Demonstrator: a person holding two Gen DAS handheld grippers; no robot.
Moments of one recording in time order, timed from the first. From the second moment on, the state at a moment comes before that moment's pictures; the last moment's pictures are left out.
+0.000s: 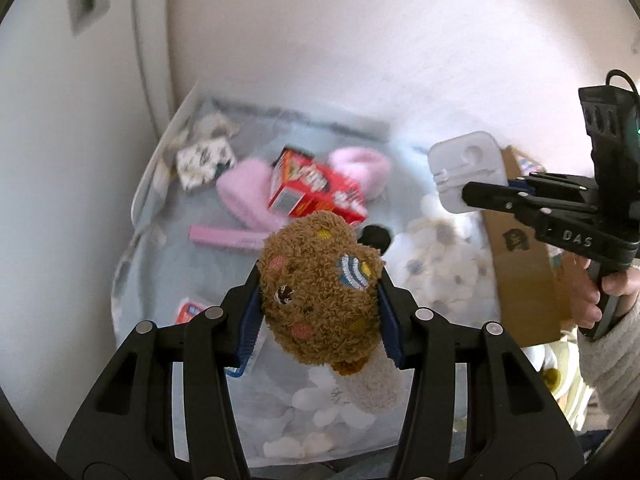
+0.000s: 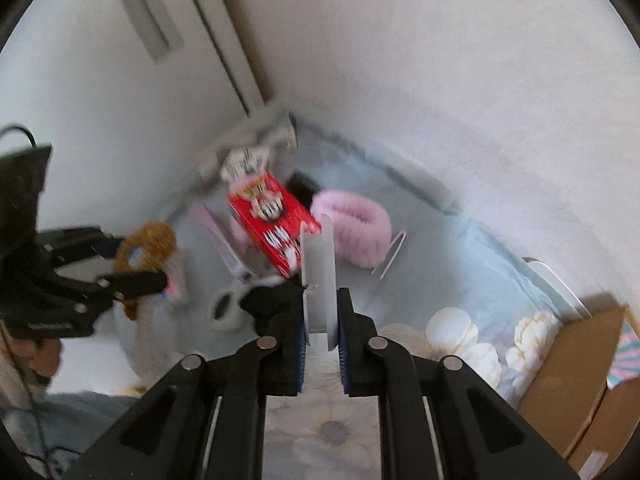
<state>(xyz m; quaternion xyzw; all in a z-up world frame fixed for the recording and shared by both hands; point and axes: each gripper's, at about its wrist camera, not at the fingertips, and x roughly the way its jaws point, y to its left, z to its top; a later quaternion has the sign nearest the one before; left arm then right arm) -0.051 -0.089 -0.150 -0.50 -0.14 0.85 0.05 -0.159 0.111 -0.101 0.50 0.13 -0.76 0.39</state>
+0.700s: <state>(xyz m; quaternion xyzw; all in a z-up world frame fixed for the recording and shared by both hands) -0.121 0.144 -0.051 -0.44 -0.03 0.83 0.34 -0.092 0.323 -0.063 0.46 -0.05 -0.88 0.12</state>
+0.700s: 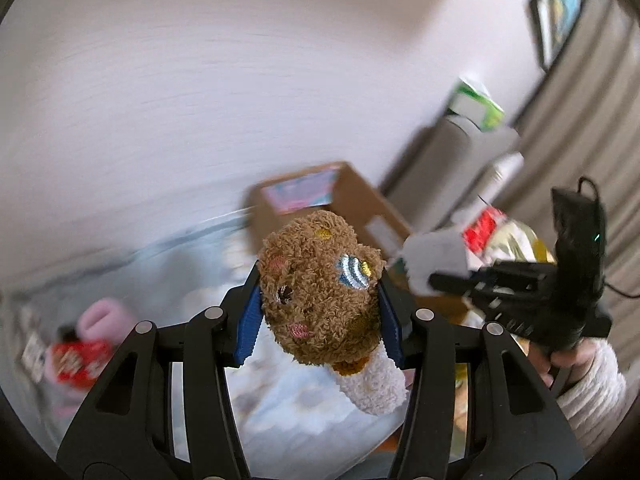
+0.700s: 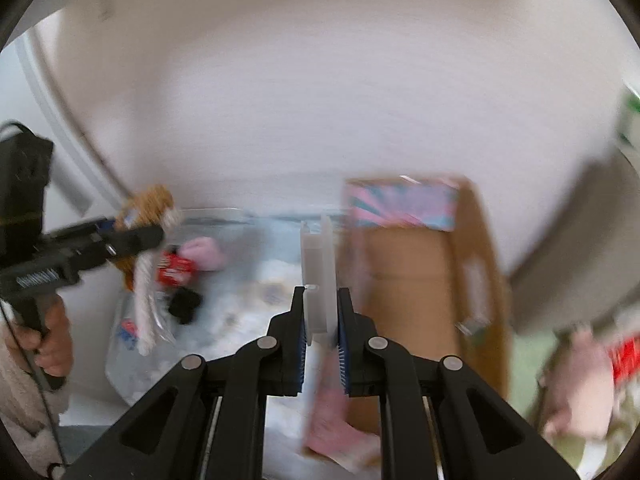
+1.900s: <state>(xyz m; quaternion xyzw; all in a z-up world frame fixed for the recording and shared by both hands) -0.155 0.246 -0.100 -0.50 0.01 0.81 0.30 -0.068 0.399 -0.132 0.51 -0.14 -0.85 0.05</state>
